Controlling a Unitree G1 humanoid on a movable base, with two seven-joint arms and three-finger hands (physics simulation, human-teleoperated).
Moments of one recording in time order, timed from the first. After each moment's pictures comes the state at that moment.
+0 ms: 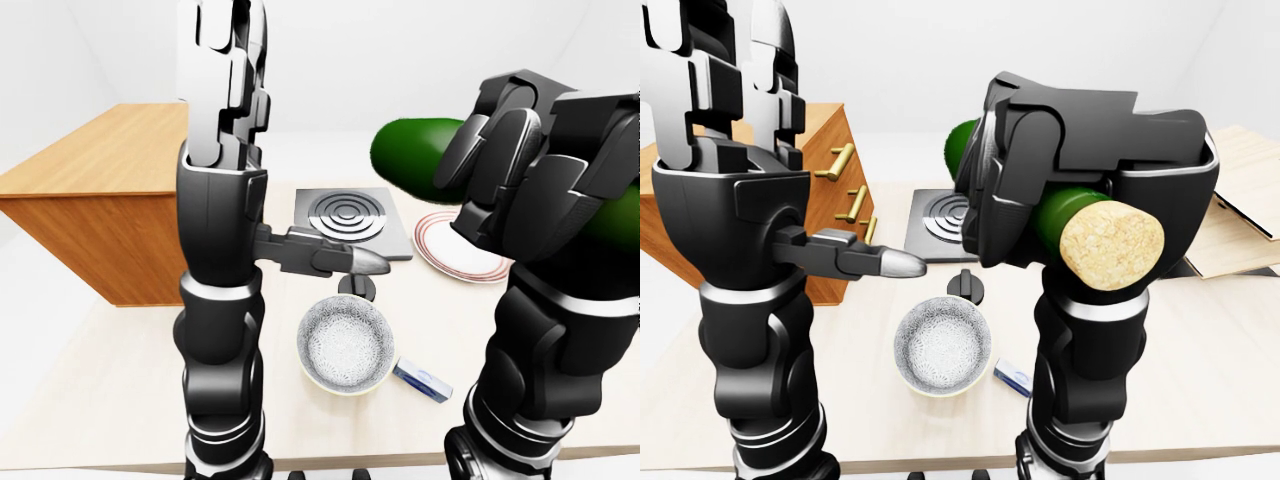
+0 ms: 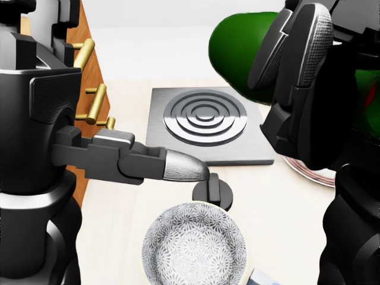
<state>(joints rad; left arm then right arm) -0.48 -0.09 -0.12 -0.68 0.29 0.09 -0.10 -0.51 -0.04 -0.02 -0.82 -0.08 0.09 0.08</state>
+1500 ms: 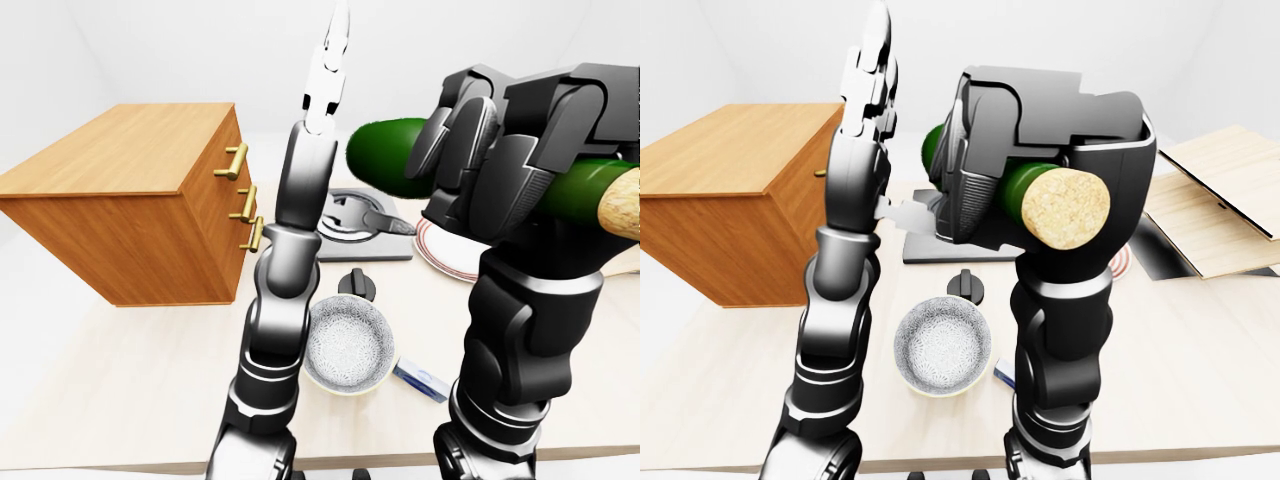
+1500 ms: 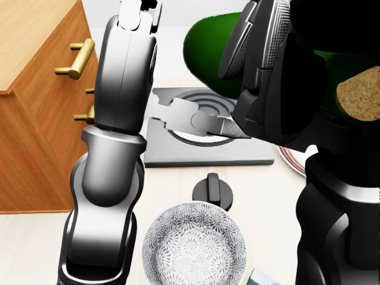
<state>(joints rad) -0.64 -0.19 -0.14 -0.27 0.44 0.09 -0.04 -0.55 0.01 0.04 -0.74 -0.07 0.09 0.04</state>
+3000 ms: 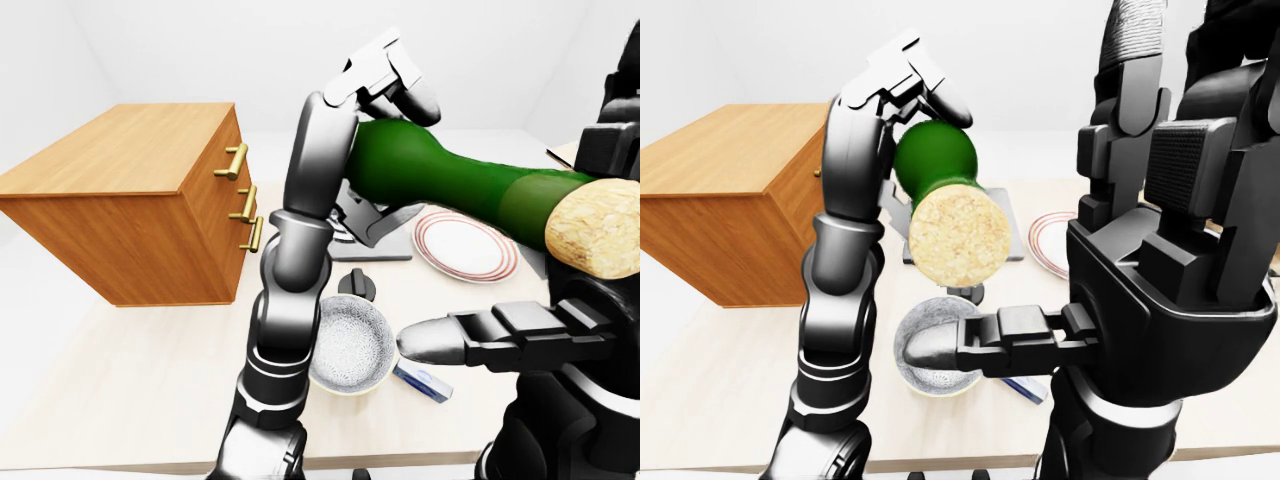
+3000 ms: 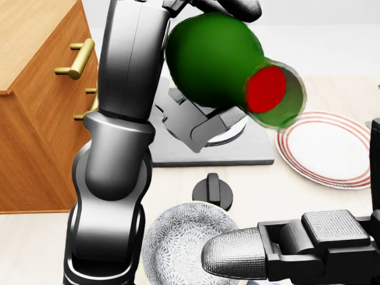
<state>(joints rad) -0.70 -0.25 -0.14 -0.28 0.50 0.09 -0.07 -0.27 0.00 0.04 -1.04 -0.16 0.09 0.08</state>
